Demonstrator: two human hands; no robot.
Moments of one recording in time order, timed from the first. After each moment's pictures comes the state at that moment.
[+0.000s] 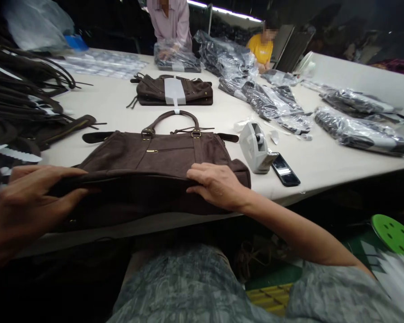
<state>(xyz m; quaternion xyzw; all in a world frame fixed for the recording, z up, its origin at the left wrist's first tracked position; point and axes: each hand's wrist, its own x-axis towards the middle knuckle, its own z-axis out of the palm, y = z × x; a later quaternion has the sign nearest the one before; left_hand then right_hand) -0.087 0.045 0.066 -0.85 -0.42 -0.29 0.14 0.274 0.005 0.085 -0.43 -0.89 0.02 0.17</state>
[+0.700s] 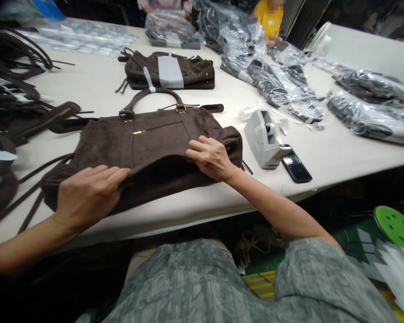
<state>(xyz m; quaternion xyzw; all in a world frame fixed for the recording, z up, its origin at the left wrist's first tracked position) -0.032 0.072 0.036 -0.89 -0.39 -0.09 0.22 0.280 0.089 0.026 -0.42 -0.88 -0.16 0.19</state>
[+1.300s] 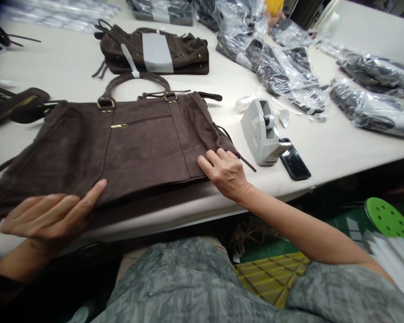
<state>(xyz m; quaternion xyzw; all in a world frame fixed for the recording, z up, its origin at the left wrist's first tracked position) -0.045 0.060 0.017 -0.87 -0.22 -0.27 0.36 0.316 0.041 0.012 -0.52 -0.82 -0.21 0.10</state>
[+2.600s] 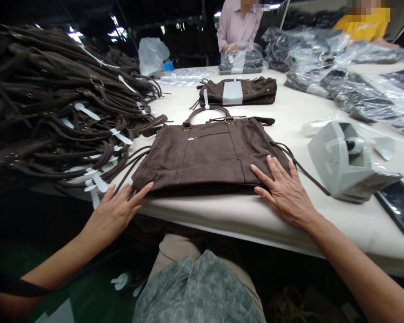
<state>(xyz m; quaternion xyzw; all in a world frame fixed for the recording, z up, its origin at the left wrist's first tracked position) -0.105 -0.050 0.007 -0.79 -0.56 0.07 0.24 0.353 0.050 -0.046 -0.47 -0.86 -0.10 0.17</state>
